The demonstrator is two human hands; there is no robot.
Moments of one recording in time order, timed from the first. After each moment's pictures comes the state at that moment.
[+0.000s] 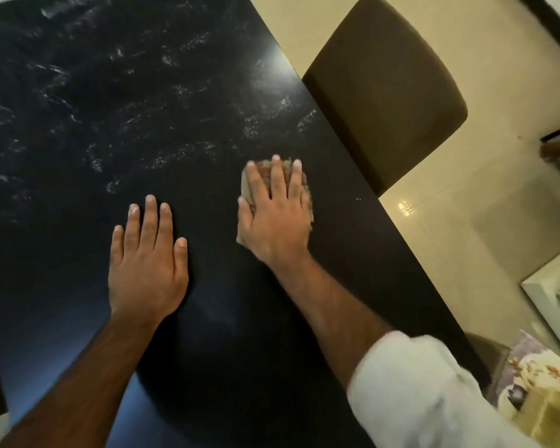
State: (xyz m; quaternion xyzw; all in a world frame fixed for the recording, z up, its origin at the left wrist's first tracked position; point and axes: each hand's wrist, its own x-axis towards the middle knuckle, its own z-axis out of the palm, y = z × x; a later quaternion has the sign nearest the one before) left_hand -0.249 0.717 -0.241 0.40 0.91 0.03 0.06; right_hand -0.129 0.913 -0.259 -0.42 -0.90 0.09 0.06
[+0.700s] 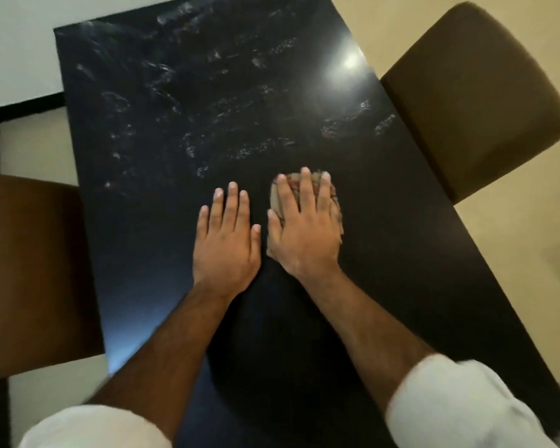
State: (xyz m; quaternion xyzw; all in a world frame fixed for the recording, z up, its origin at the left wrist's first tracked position) left_hand -0.258 0.710 -0.245 0.41 0.91 0.04 0.09; right_hand -0.159 0.838 -0.241 -0.36 -0.93 0.09 0.02
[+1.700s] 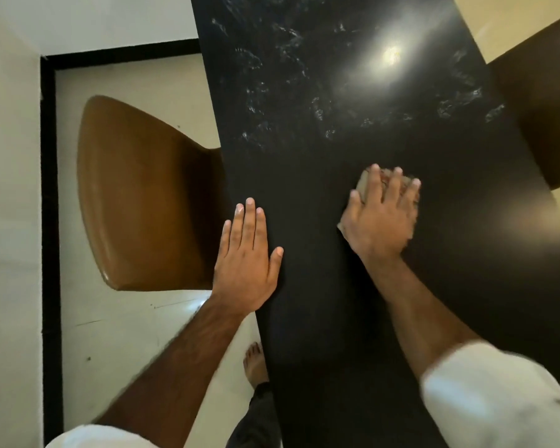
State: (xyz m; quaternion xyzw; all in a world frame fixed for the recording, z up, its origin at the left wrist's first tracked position) left_hand -0.309 0.471 -0.251 0.39 0.90 0.05 0.18; right_hand -0.206 0.705 -0.232 -0.48 -0.87 0.07 0.00
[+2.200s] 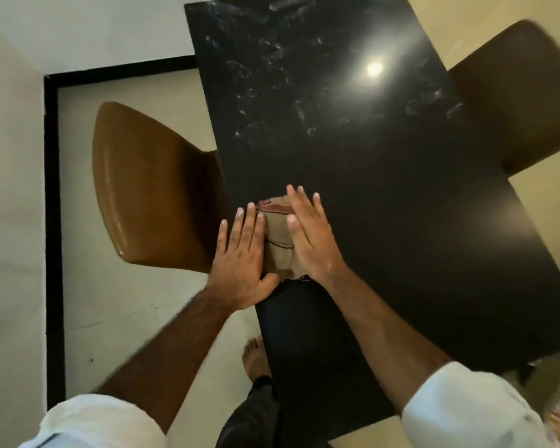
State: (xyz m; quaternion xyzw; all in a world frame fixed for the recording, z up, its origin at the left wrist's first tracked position) left_hand -0.281 0.433 -0.240 0.48 0.86 0.07 0.16; right_hand -0.177 0.608 -0.201 -0.29 -0.86 0.42 0.00
